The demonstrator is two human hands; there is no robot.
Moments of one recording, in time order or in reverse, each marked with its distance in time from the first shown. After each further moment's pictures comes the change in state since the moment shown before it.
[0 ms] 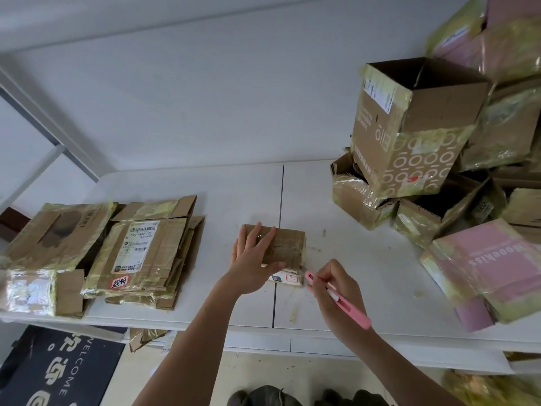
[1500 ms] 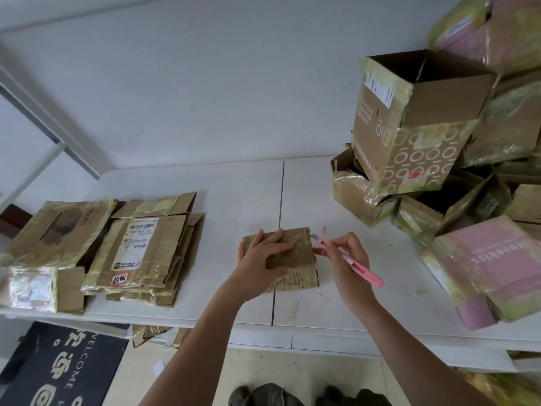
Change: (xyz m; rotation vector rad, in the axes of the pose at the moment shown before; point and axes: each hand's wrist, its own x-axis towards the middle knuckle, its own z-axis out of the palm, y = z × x) left_hand -0.020 0.028 -0.006 -0.235 -0.003 0.053; right_hand 0.044 0.016 -0.008 0.252 0.193 0.182
